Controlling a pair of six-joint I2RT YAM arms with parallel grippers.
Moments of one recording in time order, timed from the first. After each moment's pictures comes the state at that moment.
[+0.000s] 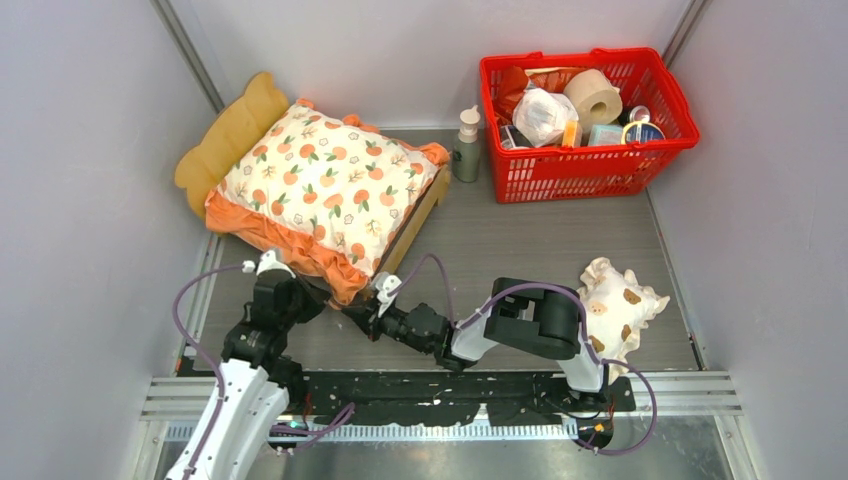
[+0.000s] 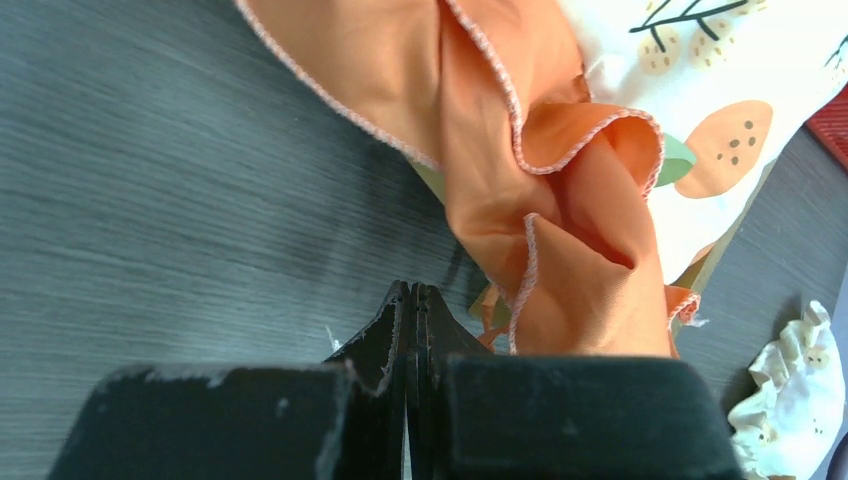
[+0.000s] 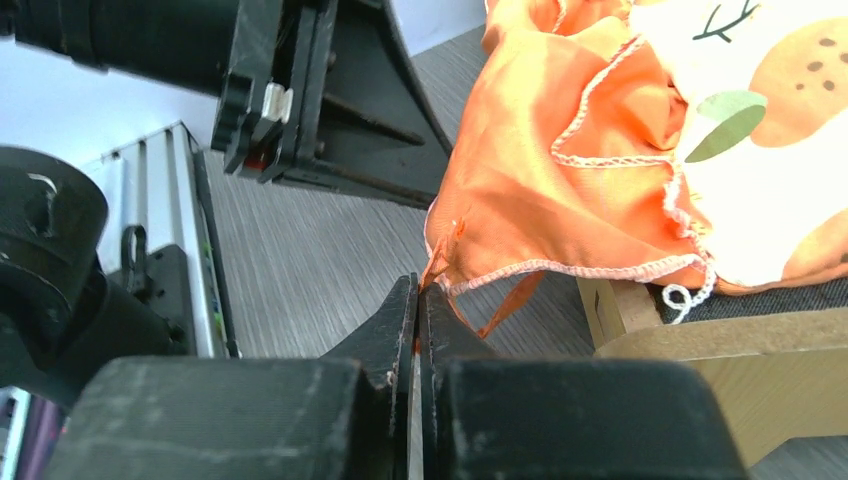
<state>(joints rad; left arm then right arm) -0.20 0.49 0.37 -0.54 -0.01 -0.77 1.31 2.04 0.78 1.32 0.21 0.18</state>
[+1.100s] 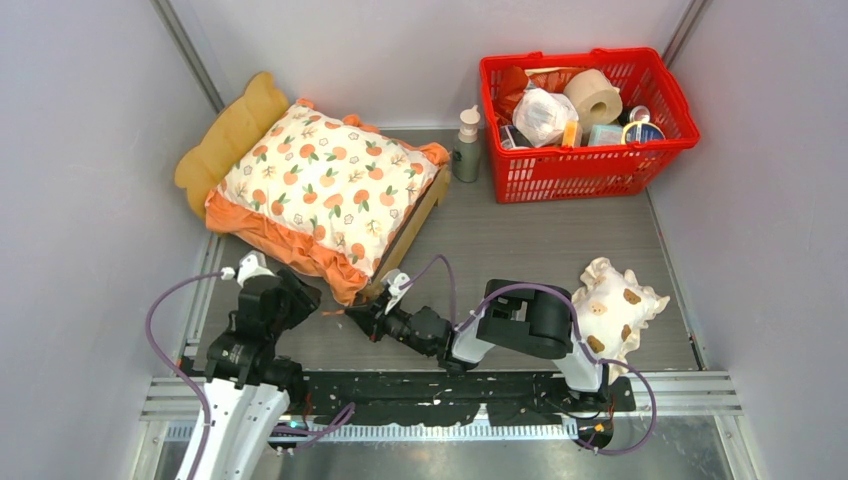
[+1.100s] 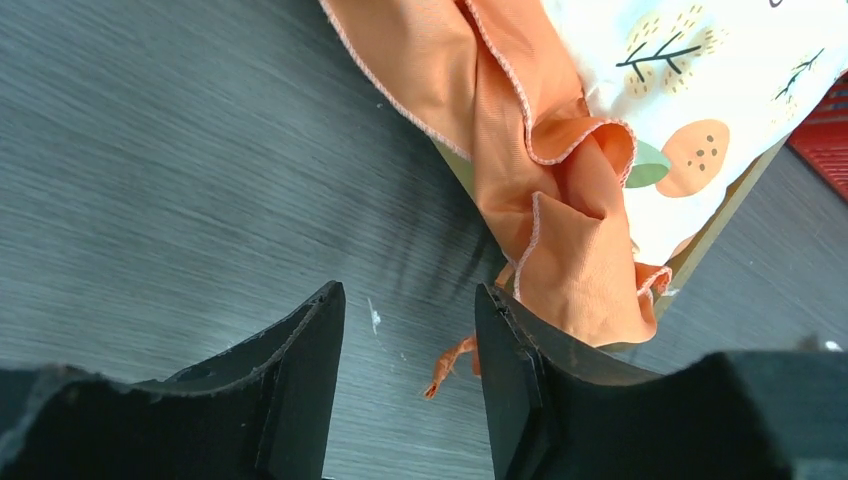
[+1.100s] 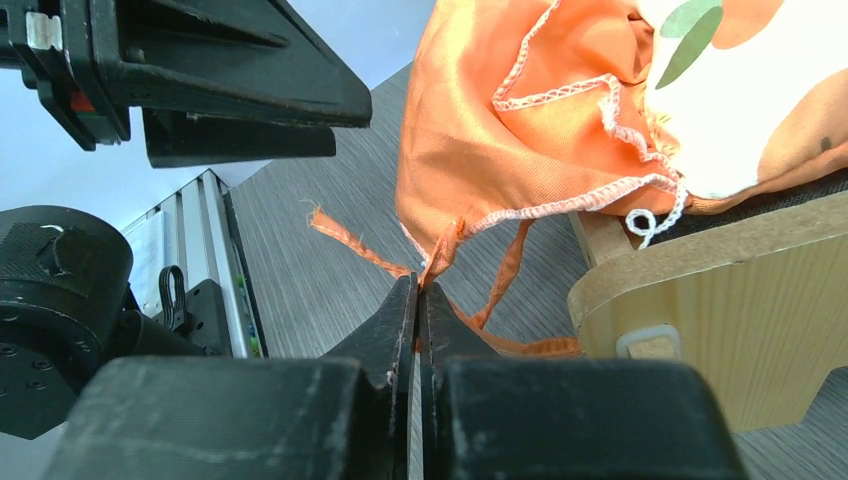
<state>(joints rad) -0.20 0.37 0.51 -0.80 -0.14 -0.75 1.31 2.09 0.76 1.40 0.27 0.40</state>
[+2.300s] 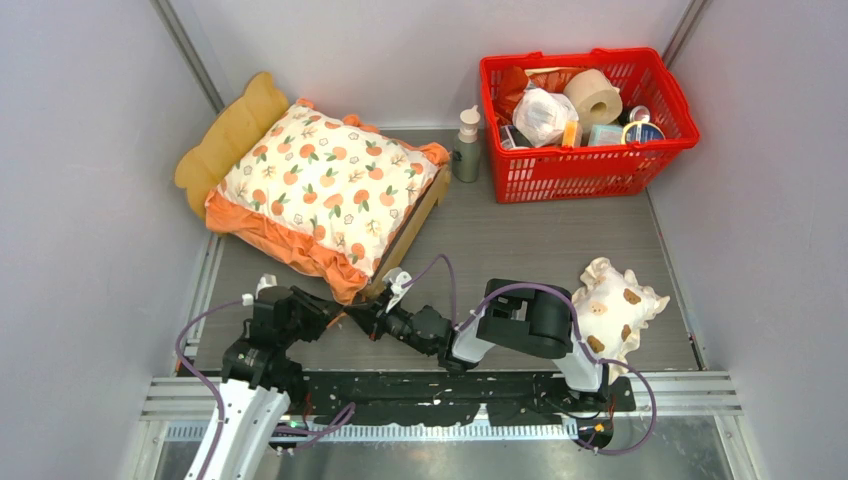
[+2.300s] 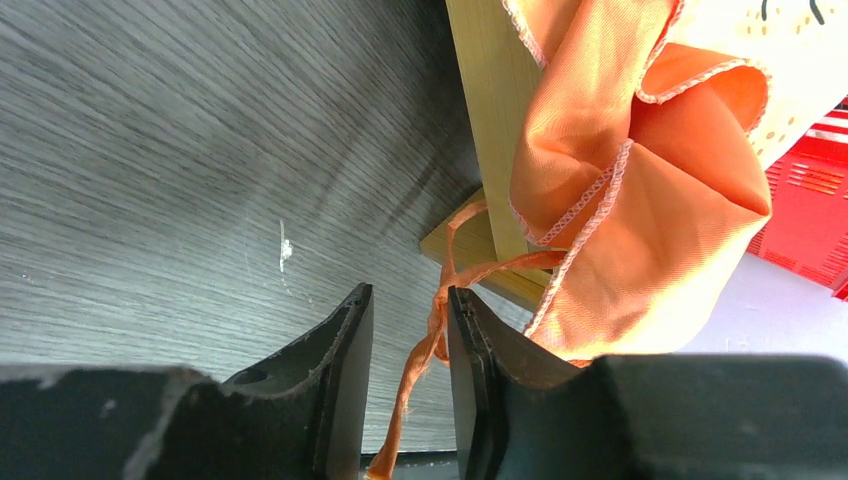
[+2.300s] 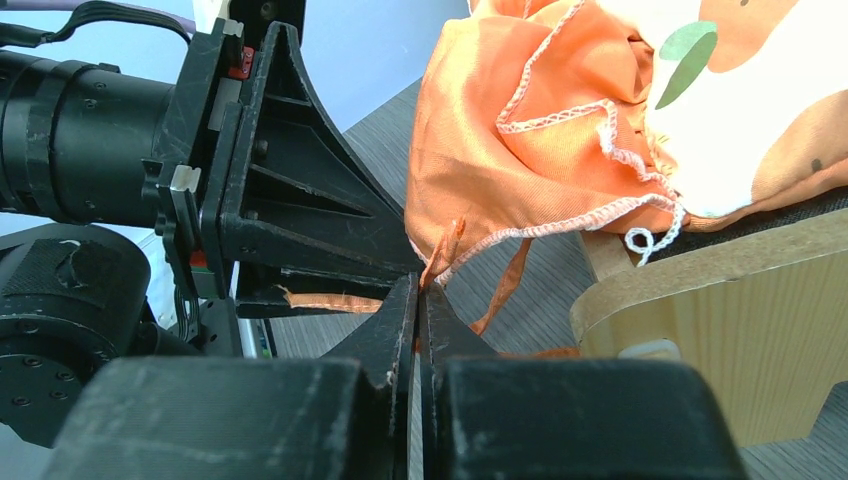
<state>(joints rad) -0.20 0.30 0.30 -0.72 0.08 -1.17 1.31 2.09 0.76 1.44 0.26 0.41</state>
